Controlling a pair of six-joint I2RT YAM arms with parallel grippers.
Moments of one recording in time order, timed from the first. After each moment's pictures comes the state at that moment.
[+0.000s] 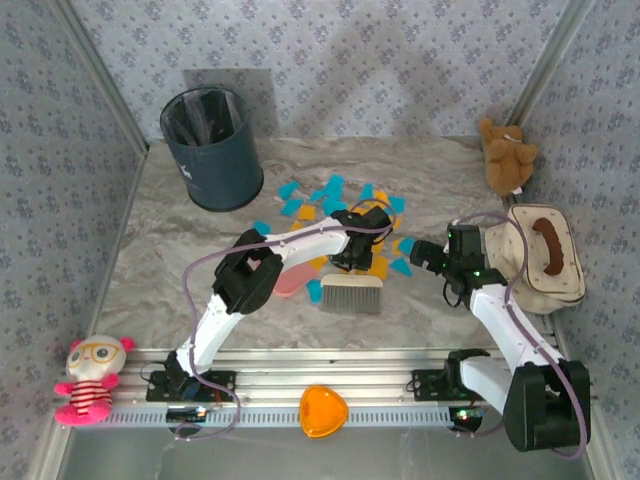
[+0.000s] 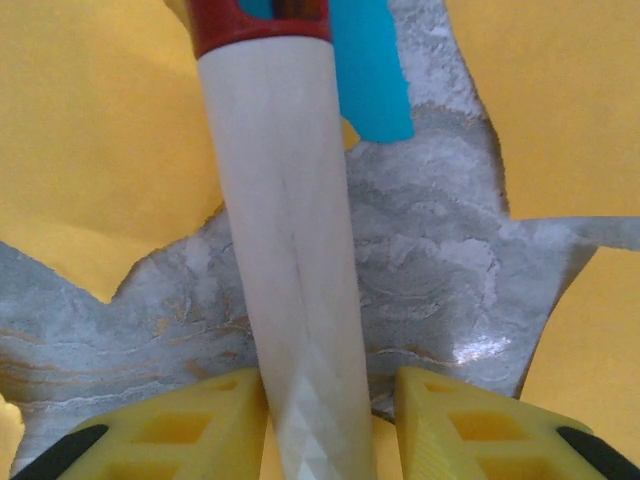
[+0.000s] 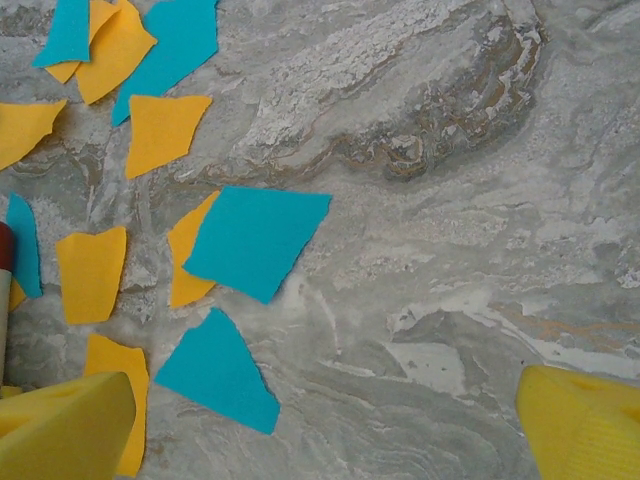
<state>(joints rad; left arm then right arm) -0.96 2.30 1.87 -0.90 -0.13 -0.75 0.10 1.03 0.55 -0.35 0.03 0.37</state>
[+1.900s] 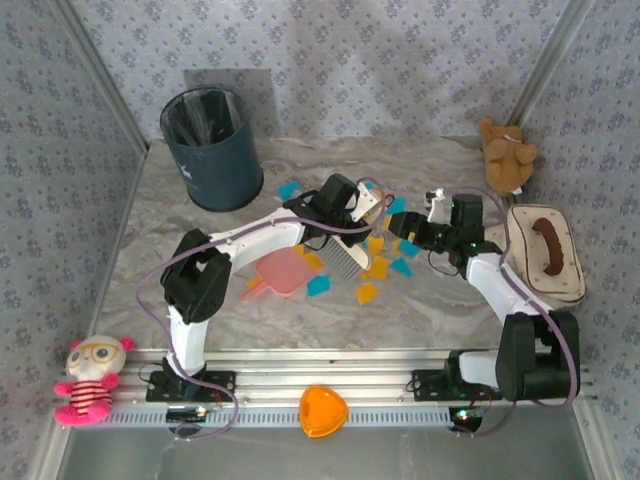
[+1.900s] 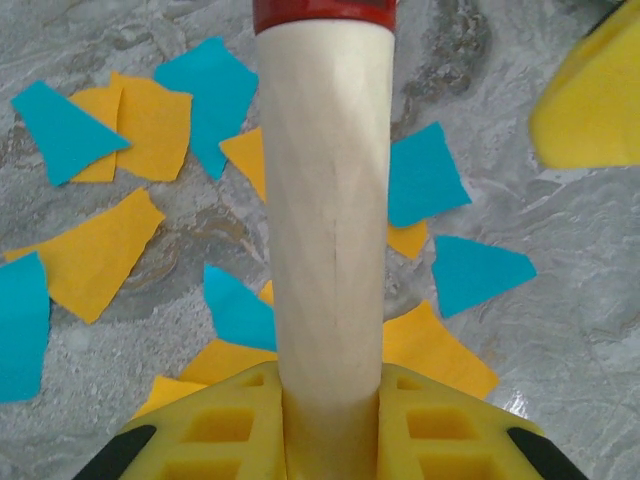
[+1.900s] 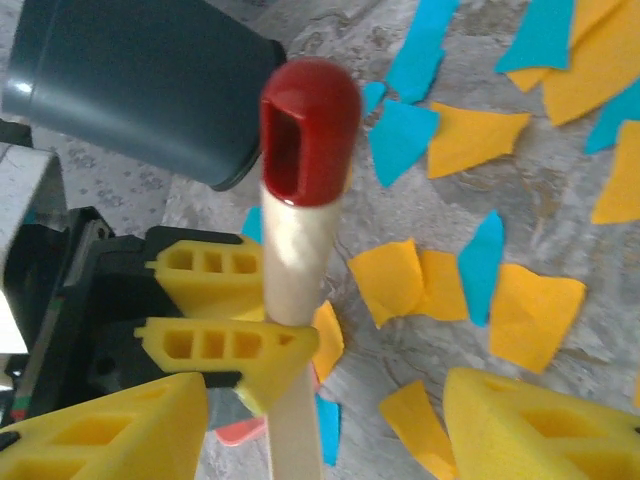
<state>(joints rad) -0.83 1.96 1.55 -0.37 0.19 0.04 0.06 1.28 0.73 -0.05 -0.74 0.53</state>
